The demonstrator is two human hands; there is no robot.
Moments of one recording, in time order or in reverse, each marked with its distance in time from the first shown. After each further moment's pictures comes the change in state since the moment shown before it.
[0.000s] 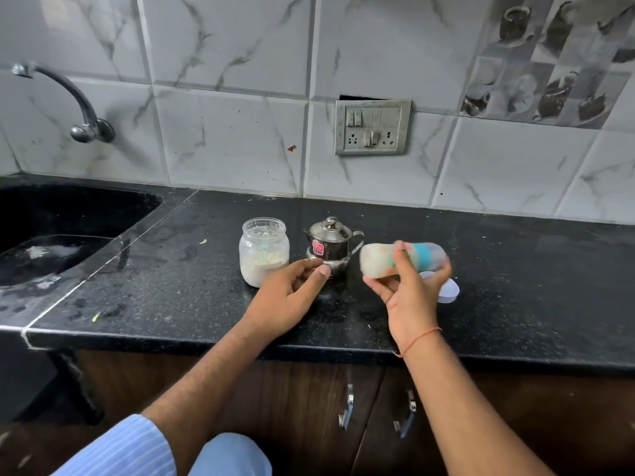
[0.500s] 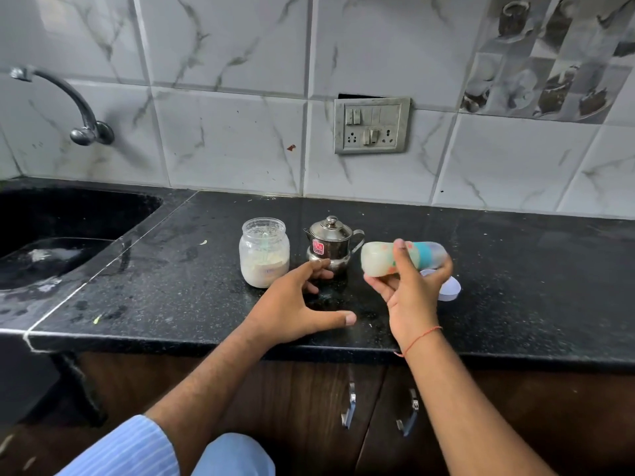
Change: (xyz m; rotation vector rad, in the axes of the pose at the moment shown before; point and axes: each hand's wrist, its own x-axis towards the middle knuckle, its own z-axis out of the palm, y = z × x) left_hand -0.004 0.000 -0.003 0.209 -0.150 0.086; right_hand -0.001 -0.002 0.002 0.002 -0.002 0.004
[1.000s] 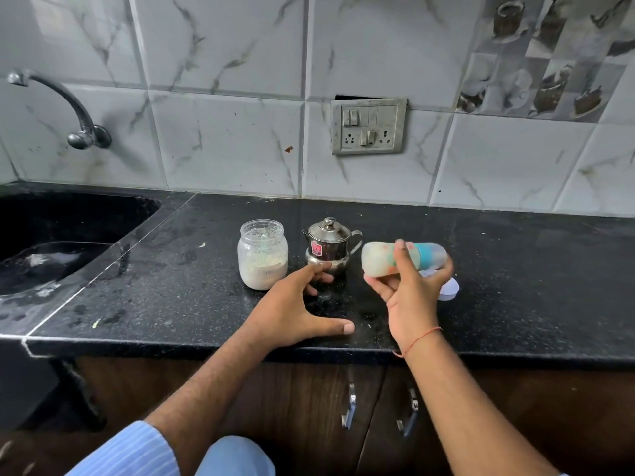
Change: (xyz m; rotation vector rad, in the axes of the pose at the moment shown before) left_hand 0.002 -0.006 0.003 0.043 -0.020 0.055; right_hand -0.001 0.000 -0.001 0.017 -0.004 -0.008
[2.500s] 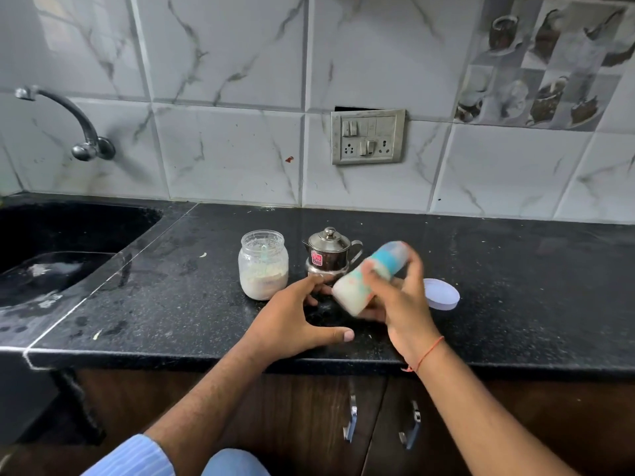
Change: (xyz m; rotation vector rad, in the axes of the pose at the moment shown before) left_hand -0.001 -0.002 0.002 0.002 0.030 0.021; right_hand -0.006 0.000 0.005 -0.173 -0.122 -0.013
